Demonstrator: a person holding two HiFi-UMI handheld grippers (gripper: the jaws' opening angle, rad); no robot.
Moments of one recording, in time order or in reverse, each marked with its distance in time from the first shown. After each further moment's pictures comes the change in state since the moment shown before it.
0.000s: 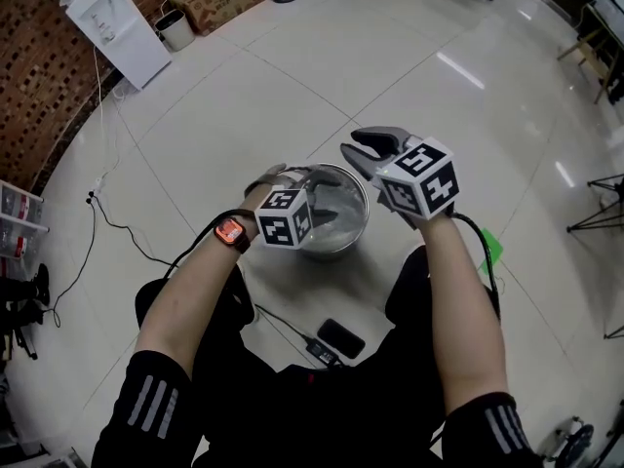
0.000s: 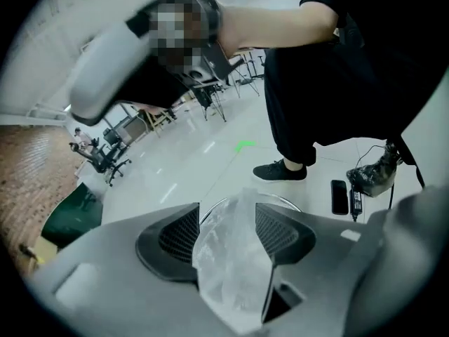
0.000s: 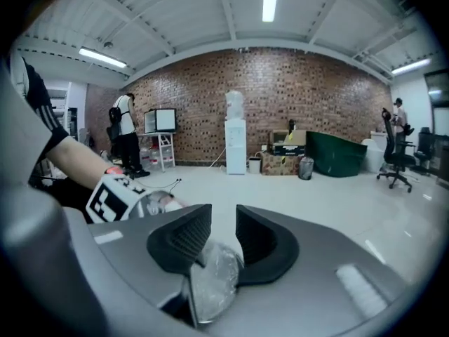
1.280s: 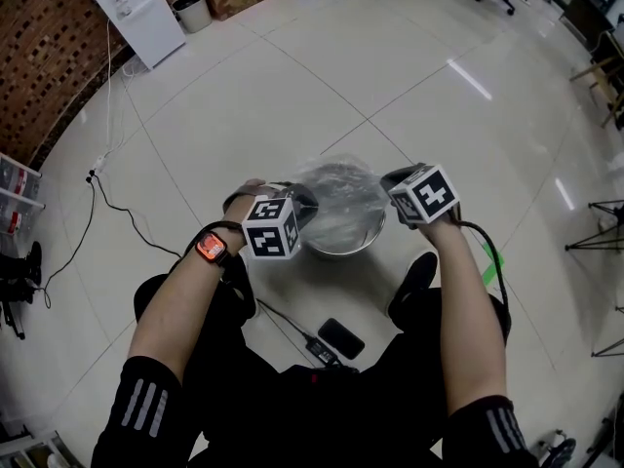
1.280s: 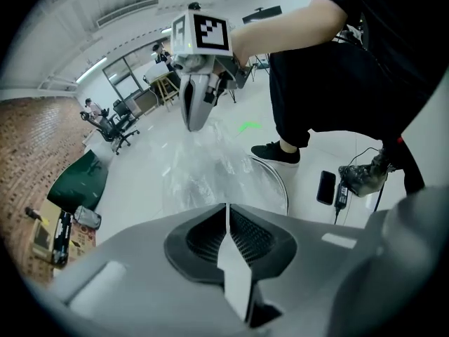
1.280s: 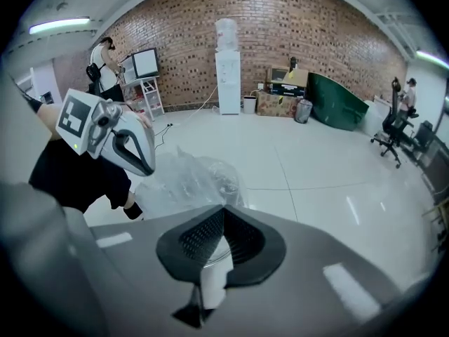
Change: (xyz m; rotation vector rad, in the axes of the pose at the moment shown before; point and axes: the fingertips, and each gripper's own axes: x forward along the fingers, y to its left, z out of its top) left arm -0.052 -0.030 -0.077 -0.156 0.156 0.011; right arm 0.036 -0.010 -0.131 0.048 0.512 -0.048
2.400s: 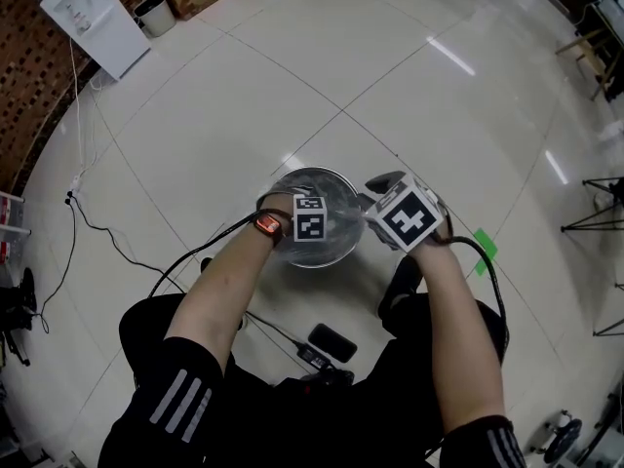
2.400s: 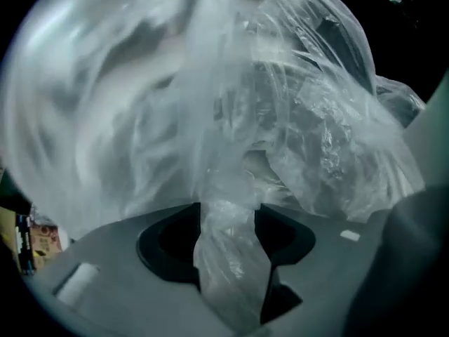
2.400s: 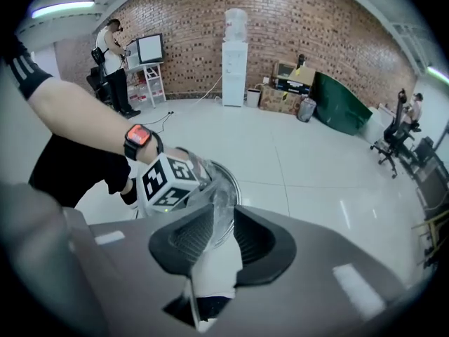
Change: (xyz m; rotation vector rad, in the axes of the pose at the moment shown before) left arm 0.211 -0.009 -0.033 0.041 0.228 -0.277; right arm -0.007 -0.004 -0.011 -0.082 0.070 -0.031
